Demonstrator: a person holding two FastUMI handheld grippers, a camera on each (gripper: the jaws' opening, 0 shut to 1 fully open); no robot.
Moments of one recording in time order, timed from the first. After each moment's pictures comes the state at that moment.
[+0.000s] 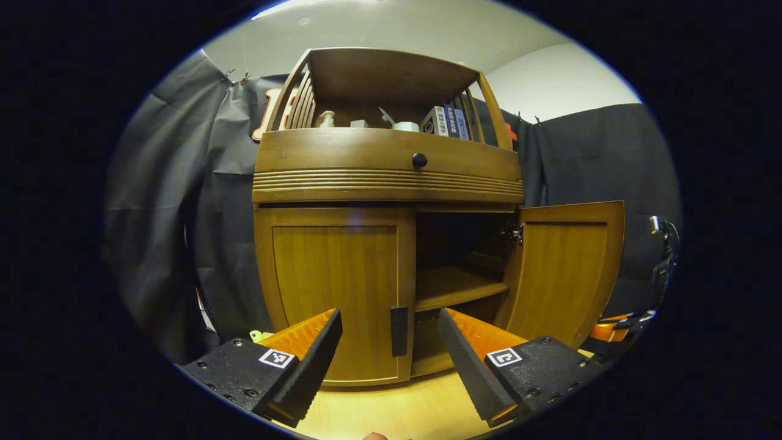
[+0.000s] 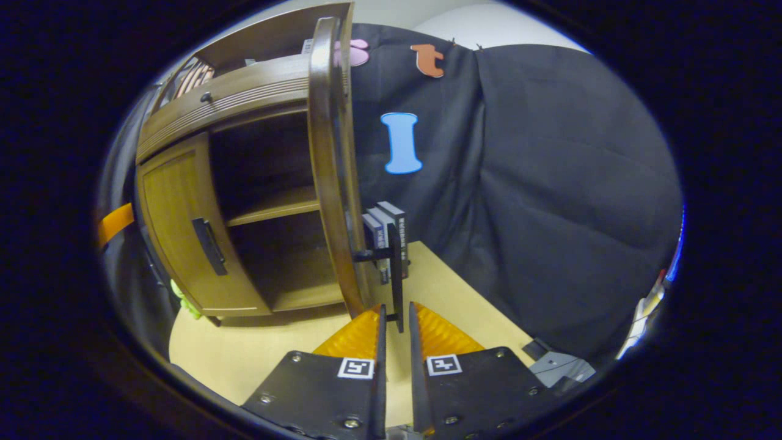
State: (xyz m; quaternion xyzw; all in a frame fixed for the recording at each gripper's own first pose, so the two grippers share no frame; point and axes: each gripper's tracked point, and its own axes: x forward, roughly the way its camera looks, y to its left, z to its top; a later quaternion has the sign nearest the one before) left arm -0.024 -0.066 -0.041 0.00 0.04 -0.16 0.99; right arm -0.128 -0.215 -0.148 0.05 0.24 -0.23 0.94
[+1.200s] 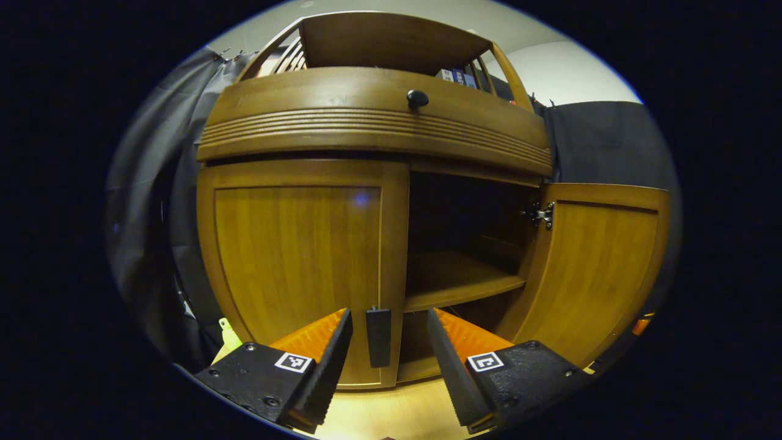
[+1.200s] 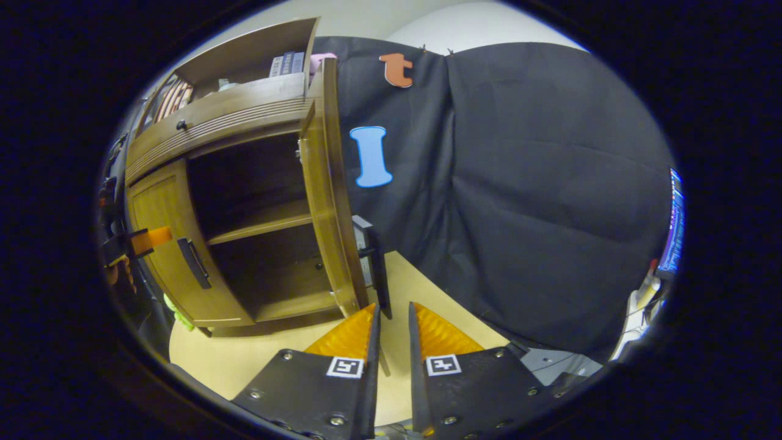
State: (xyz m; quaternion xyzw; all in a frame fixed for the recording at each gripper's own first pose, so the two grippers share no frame) left arm 0.074 -0.119 -0.096 -0.01 0.11 -0.15 0.98; right arm -0.166 -0.256 -0.123 0.07 0.22 -0.27 0.94
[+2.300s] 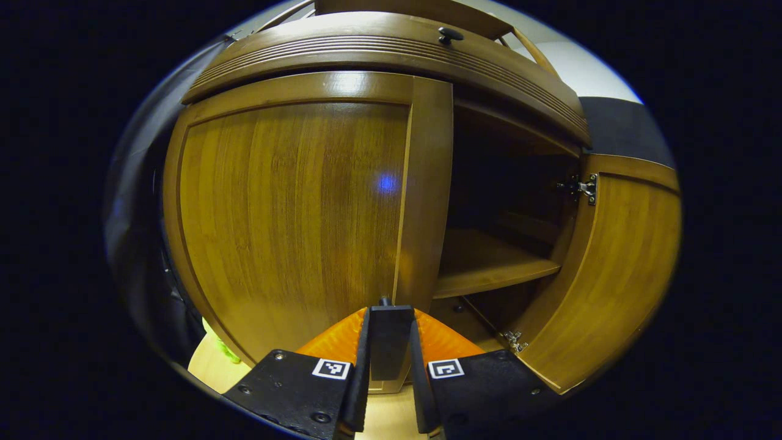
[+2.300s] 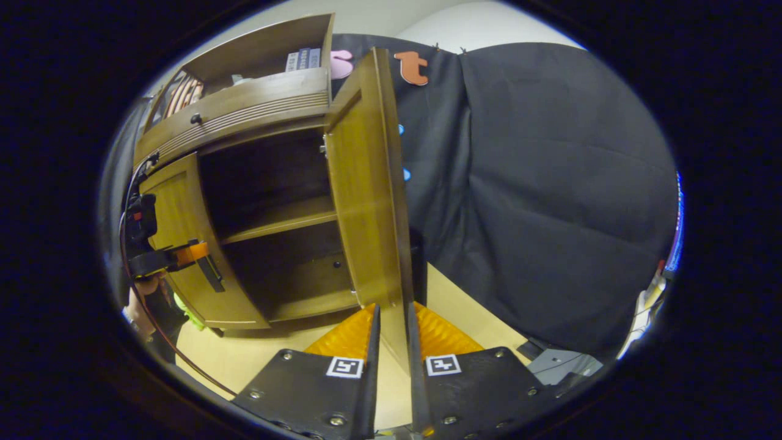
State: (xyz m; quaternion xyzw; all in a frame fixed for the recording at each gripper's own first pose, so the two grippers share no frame) left arm 0.108 -0.115 -0.152 -0.03 0.14 -0.13 0.98; right arm -0.133 -0.213 -0.124 0.08 0.22 -0.22 0.95
